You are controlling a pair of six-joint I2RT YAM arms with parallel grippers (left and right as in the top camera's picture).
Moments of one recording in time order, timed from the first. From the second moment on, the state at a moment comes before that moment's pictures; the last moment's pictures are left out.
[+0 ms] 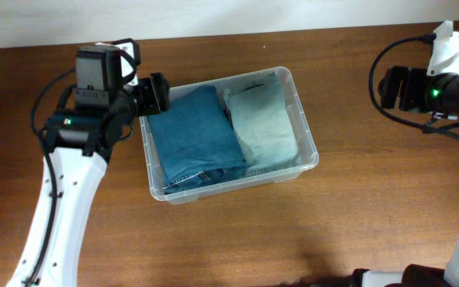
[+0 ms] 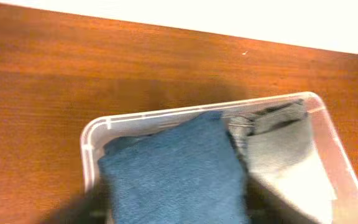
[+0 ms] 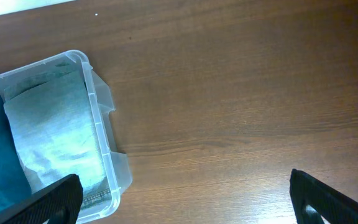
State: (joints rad) left arm -0.18 1.50 1.52 -0.76 0.12 -0.27; right arm -0.23 1.52 1.96 -1.40 -0.12 -0.03
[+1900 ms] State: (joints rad) left arm 0.03 0.89 1.17 -0.87 -0.15 -0.23; right arm -0.02 1.03 1.36 -0.94 -0.10 -0.10
